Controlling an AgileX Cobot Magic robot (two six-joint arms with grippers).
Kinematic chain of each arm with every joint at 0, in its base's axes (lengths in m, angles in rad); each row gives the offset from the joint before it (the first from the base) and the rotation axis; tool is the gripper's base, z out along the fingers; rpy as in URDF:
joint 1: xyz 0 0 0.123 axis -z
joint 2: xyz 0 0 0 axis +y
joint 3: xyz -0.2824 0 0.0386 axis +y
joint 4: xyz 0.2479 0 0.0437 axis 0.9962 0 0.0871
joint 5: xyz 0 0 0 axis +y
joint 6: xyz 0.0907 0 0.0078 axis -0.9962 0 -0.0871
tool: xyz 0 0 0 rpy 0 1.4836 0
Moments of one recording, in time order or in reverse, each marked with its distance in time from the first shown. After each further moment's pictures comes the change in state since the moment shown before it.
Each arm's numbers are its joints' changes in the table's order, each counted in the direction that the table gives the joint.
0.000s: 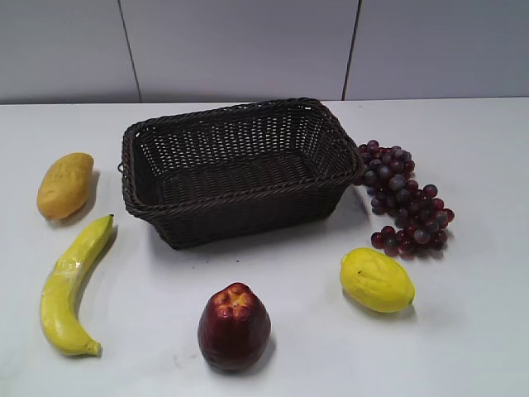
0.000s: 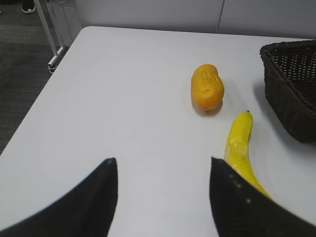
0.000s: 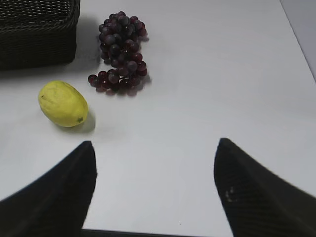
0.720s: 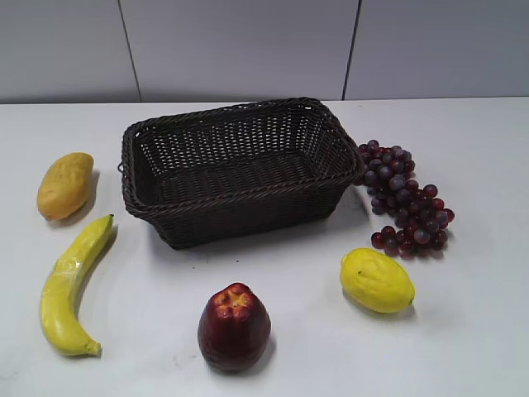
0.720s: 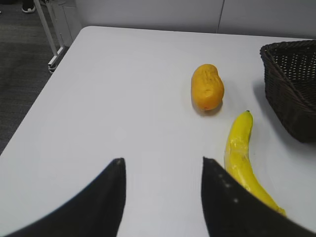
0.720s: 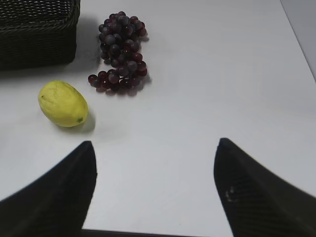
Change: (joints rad) left arm 0.000 0.000 0.000 0.000 0.000 0.000; right arm 0.000 0.000 0.000 0.000 0.000 0.000
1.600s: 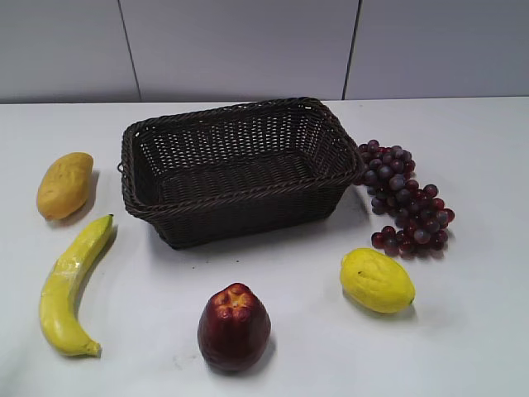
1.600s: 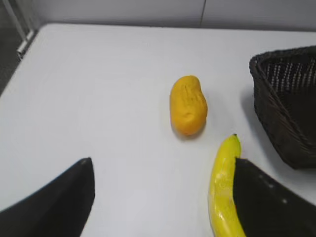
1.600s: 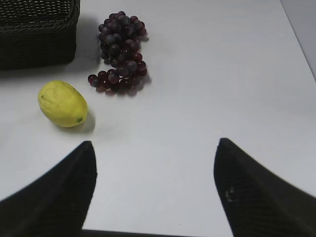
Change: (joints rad) left arm 0.017 0.547 -0.051 -0.026 -0.400 -0.004; right arm 0.000 0.000 0.000 0.000 -0.001 0.000
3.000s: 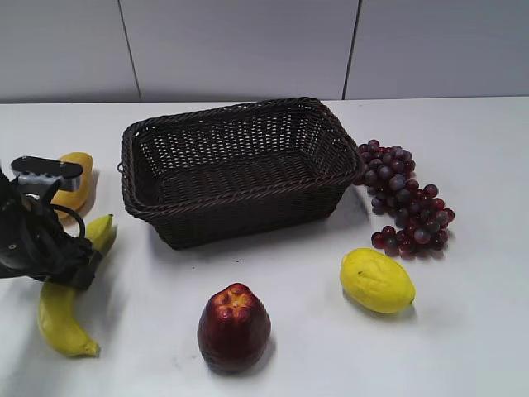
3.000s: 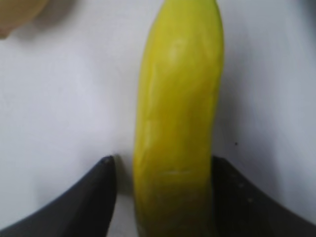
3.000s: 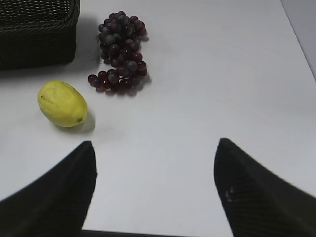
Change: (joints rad) left arm 0.243 1.232 -0.195 -0.096 -0.252 -0.112; right arm 0.000 0.000 0.000 0.000 0.000 0.000
